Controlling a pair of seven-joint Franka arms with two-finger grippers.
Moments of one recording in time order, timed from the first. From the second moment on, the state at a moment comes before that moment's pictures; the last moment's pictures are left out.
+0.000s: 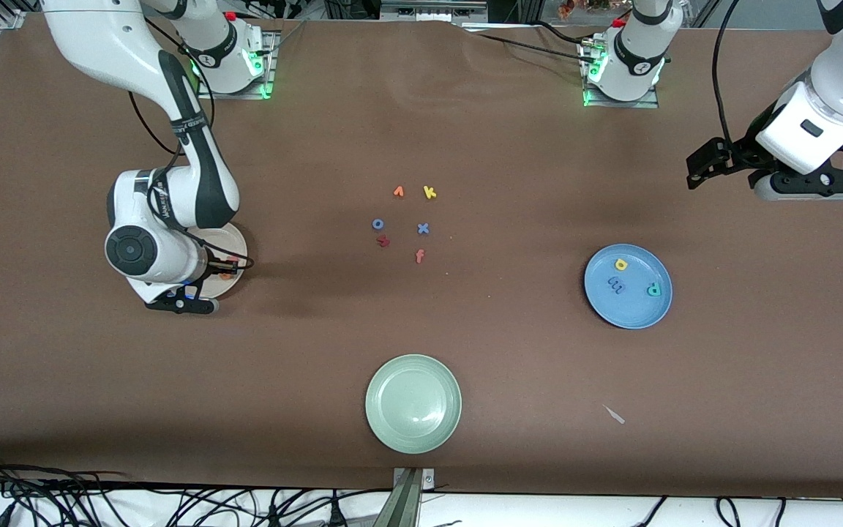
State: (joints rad) left arm -0.04 -0.03 -0.09 -1.70 -0.03 1.63 -0.17; right arm 0.41 0.52 -0.27 -1.83 0.06 2.09 0.21
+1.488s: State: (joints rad) left arm -0.05 -0.03 -0.09 -1.70 -0.03 1.64 -0.17; right arm 0.19 0.18 -0.05 -1.51 0.05 1.53 0.11
